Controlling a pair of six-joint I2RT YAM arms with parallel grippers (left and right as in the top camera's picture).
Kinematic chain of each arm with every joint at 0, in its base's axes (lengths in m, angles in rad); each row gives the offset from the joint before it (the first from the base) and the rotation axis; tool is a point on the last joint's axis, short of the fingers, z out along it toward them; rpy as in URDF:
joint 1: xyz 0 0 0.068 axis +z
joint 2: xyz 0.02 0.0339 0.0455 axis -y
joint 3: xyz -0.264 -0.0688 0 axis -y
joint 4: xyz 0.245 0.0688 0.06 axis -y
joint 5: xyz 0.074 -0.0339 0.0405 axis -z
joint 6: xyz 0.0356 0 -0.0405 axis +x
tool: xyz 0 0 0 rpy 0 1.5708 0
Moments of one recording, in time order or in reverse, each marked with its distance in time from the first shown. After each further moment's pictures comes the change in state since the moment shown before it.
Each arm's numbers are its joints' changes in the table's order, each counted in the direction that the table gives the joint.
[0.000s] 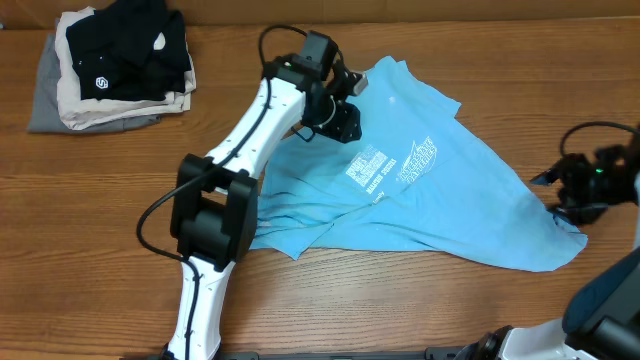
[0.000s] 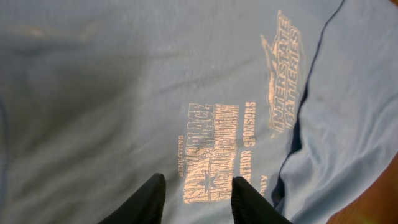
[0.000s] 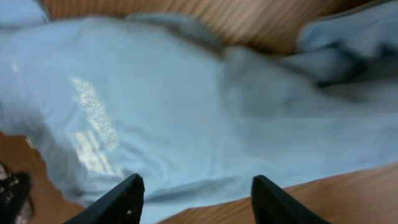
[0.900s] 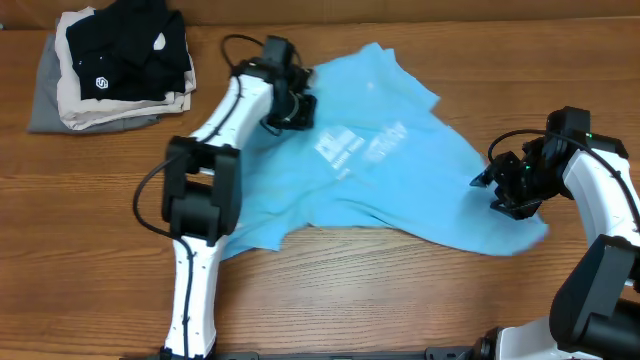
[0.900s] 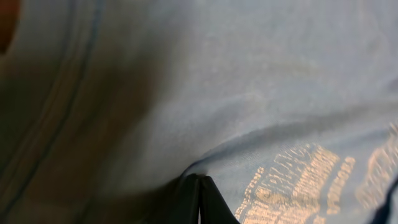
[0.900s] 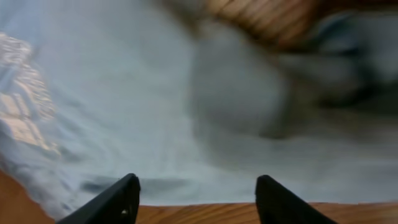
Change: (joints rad) left arm 0.197 -0.157 0.030 0.109 -0.117 -0.146; right arm 0.271 0.000 -0.169 0.194 0.023 0.127
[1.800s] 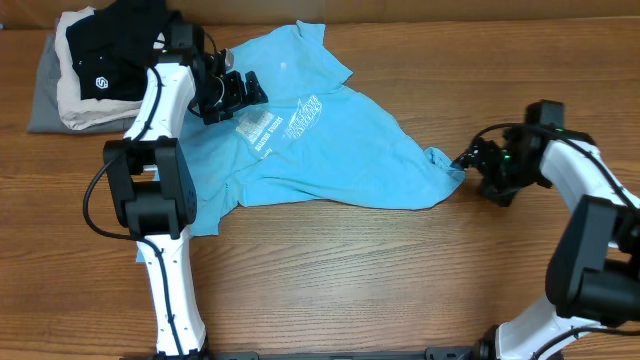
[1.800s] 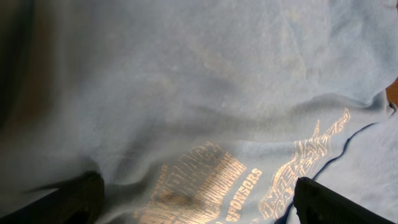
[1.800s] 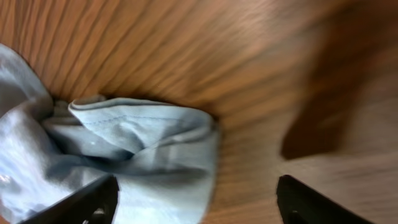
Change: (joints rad) left arm 0.236 0.001 0.067 -0.103 0.111 -0.121; right arm 0.080 -0.173 -0.001 0.274 -0.037 -0.003
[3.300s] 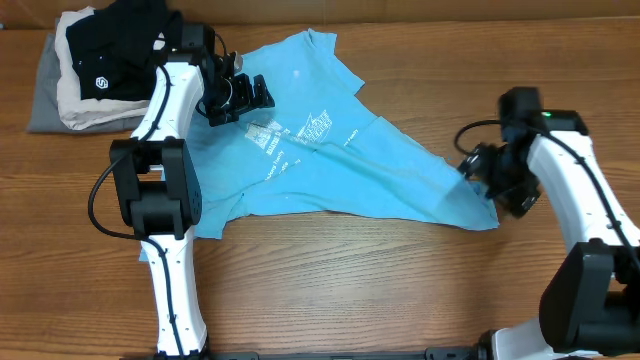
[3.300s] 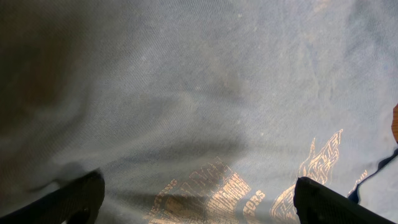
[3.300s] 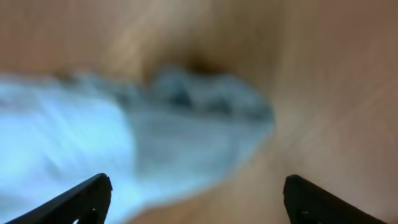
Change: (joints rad) left arm -0.026 0.002 0.003 -0.031 -0.028 0.008; right arm 0.122 0.162 0.123 -0.368 0.444 0.274
